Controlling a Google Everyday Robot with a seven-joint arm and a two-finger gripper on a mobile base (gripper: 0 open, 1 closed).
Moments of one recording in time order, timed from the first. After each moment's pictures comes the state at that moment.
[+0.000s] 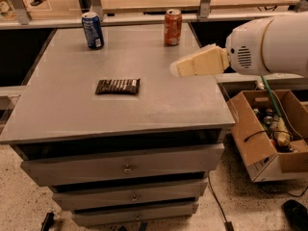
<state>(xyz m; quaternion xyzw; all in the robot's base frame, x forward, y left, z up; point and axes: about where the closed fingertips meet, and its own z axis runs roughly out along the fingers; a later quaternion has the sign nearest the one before) 0.529 -0.115 0.987 -0.29 0.81 0.13 0.50</state>
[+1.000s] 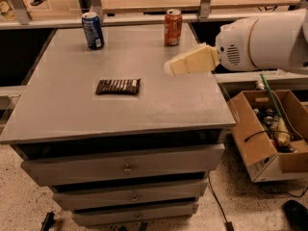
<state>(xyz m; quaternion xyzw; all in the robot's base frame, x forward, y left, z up) 0.550 -0.105 0.982 -0.32 0.79 0.14 0.50</state>
